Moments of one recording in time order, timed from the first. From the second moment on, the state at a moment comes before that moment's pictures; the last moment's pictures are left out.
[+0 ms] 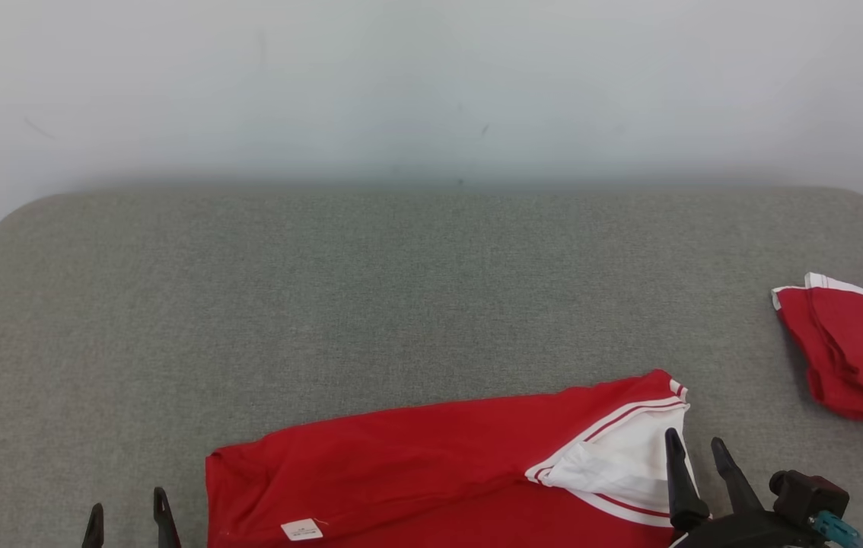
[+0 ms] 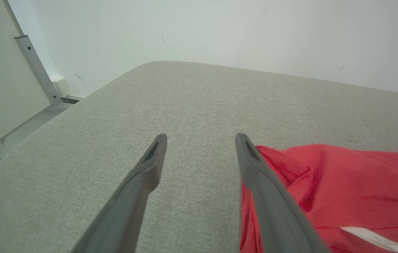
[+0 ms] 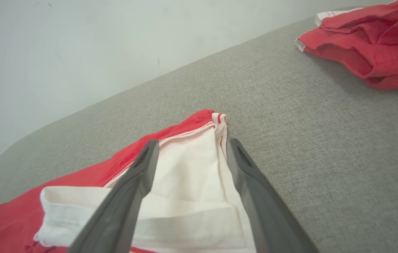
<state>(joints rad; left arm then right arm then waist) 0.03 0.05 0.13 0.32 -0.16 0.03 -0.26 -0.13 -0.11 0.04 0.55 0.47 0.13 -0.26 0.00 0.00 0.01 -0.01</state>
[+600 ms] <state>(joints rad) 0.02 0.05 0.10 0.32 -0.16 0.03 -0.26 -0.29 -0.15 0.07 0.86 0.50 0.13 -0.17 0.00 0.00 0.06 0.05</state>
